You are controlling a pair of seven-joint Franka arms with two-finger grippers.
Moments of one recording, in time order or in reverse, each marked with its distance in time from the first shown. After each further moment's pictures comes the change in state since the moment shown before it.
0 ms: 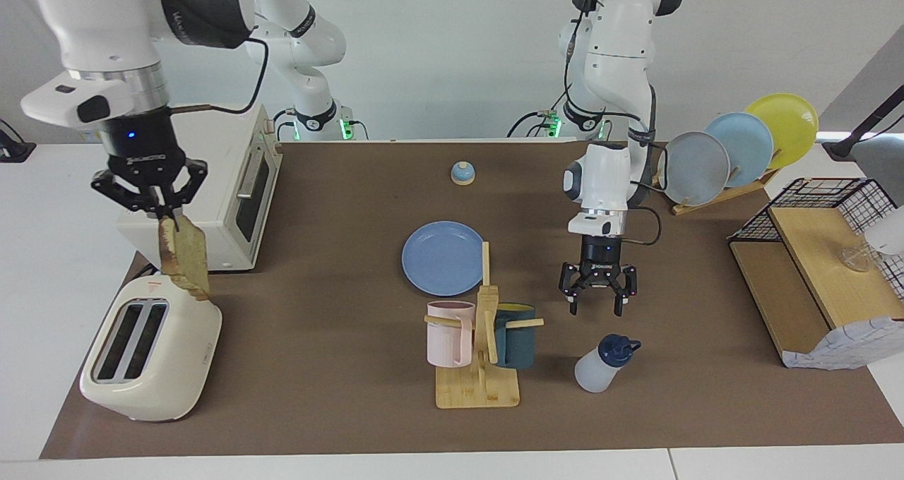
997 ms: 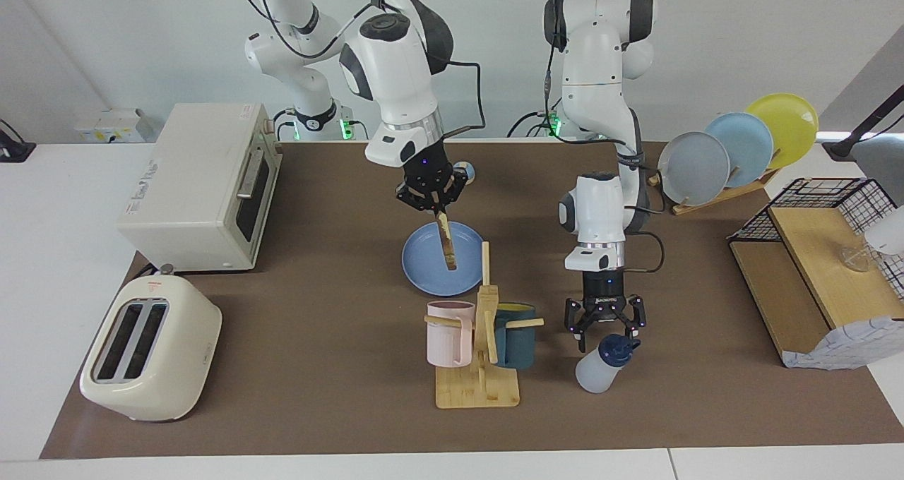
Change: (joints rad) left arm -0.083 0.201 0.138 0.248 -0.015 -0.103 0.001; right arm 0.429 0.012 0.073 -0.402 0.109 0.358 0.743
